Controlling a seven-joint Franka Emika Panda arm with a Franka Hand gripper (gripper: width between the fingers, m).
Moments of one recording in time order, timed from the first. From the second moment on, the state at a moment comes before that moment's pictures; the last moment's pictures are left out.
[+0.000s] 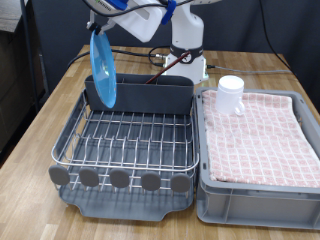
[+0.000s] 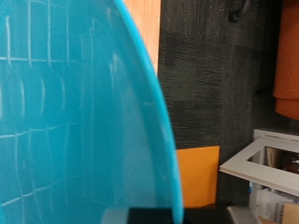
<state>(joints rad) 0.33 -0.20 -0.54 -2.27 -0.94 2.21 1.01</state>
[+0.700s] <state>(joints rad) 0.33 -0.06 -0.55 -2.22 -0.99 2.29 0.95</state>
